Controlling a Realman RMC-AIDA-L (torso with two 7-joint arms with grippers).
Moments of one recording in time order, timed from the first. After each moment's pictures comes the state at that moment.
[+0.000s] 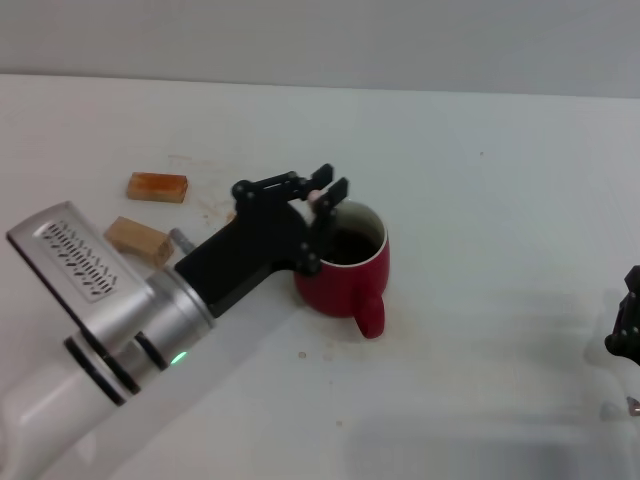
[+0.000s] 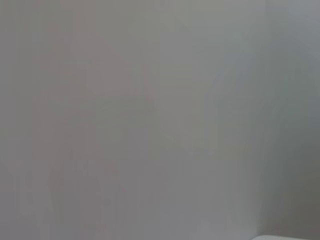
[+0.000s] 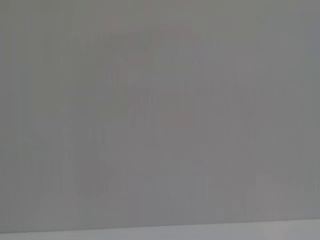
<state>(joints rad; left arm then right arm) -0.41 -2.06 -0.77 -0.43 2.89 1.17 -0.21 0.13 2.09 0.17 0.45 -1.67 -1.39 -0.13</state>
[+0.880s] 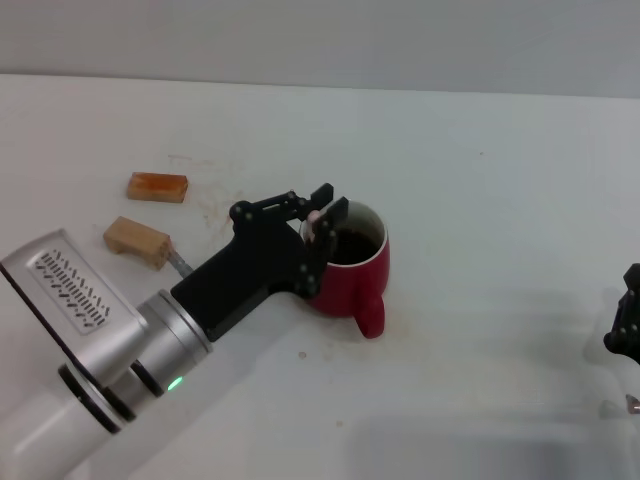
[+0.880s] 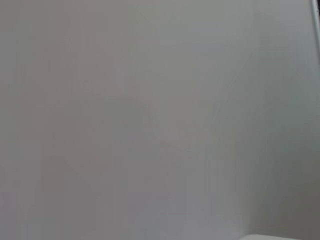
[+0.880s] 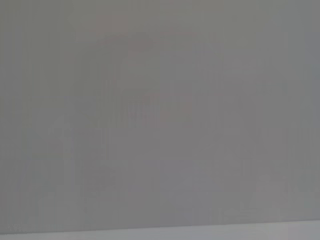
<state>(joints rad) -0.35 -2.06 -0.74 -0.48 2.89 1.17 -0.19 0.13 2.09 0.17 0.45 -1.67 -1.39 -0.12</state>
